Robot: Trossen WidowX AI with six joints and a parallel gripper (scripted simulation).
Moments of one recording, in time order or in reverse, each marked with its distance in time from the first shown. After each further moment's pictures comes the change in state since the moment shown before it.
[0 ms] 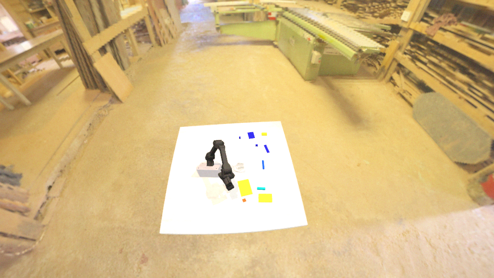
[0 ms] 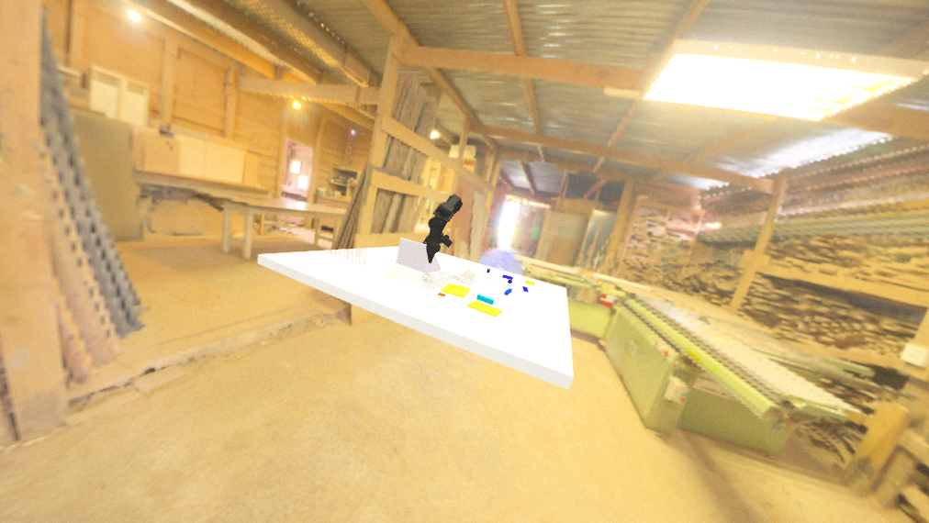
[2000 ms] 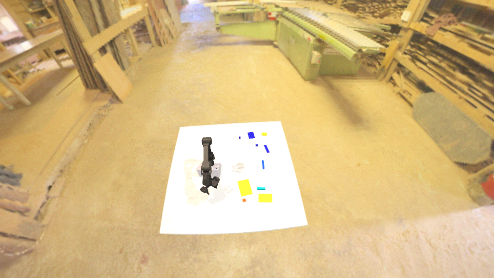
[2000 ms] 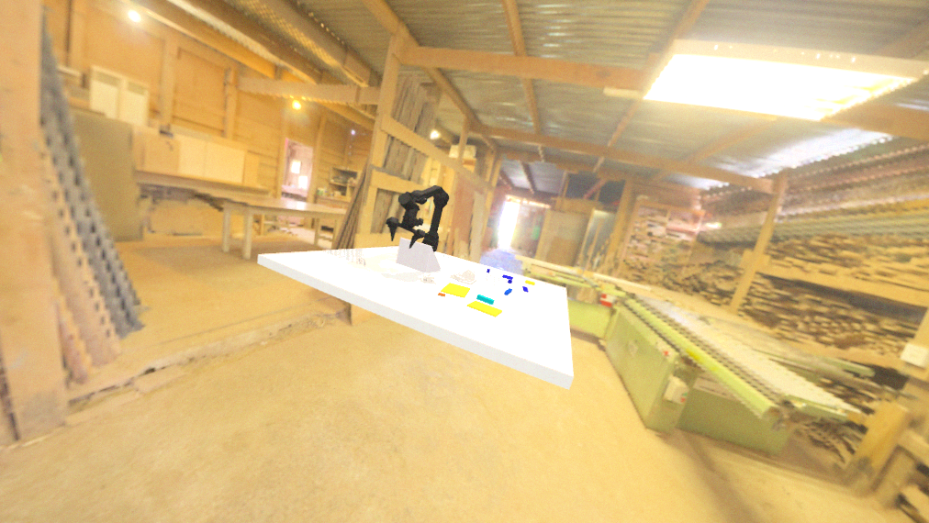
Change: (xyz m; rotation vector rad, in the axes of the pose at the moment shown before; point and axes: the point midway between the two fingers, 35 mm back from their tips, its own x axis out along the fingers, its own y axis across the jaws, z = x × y) arm -0.053 -0.005 -0.145 1.140 -0.149 -0.416
